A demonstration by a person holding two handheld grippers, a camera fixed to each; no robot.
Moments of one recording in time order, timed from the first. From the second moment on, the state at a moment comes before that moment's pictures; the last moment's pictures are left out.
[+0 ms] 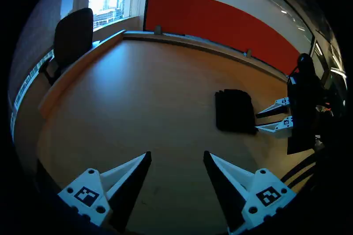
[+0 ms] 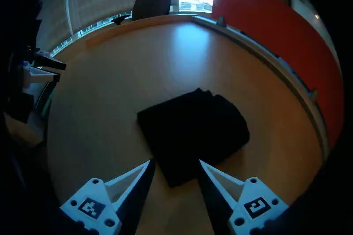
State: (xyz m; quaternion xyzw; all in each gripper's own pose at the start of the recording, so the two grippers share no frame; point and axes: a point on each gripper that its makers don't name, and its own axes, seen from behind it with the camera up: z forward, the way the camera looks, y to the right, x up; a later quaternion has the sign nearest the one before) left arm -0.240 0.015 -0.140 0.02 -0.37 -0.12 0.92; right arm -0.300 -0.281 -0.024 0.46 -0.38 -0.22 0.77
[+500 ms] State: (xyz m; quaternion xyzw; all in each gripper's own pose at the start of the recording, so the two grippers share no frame) left arm -0.241 0.023 -0.141 0.02 -0.37 -0.12 0.92; right arm -0.325 -0.252 -0.041 0.44 -0.41 -0.23 0.76
